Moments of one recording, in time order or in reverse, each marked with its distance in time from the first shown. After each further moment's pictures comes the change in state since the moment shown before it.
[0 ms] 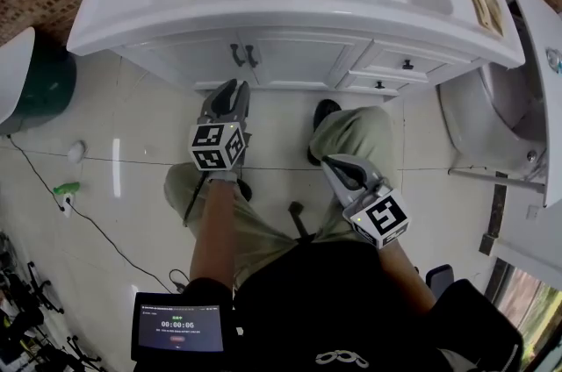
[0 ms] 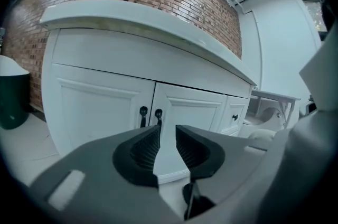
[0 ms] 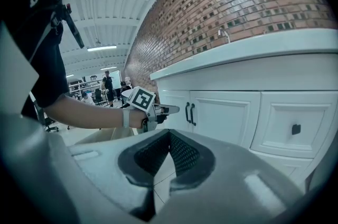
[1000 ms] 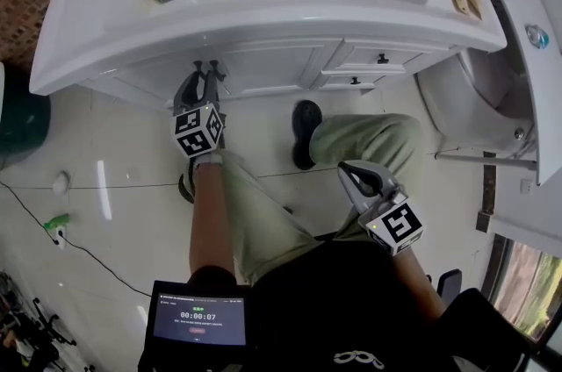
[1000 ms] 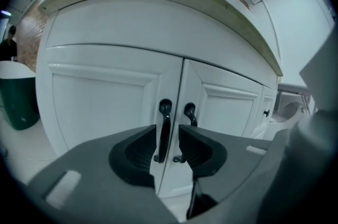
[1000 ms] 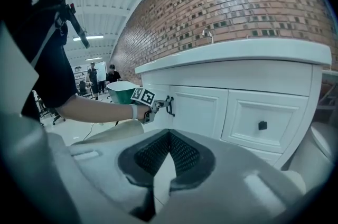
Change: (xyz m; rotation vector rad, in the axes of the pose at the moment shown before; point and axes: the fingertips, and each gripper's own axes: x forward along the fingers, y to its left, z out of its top) left arm 0.076 0.055 -0.010 -0.014 -0.003 0.153; right arm -0.044 -0.046 -0.007 -0.015 0.056 -0.144
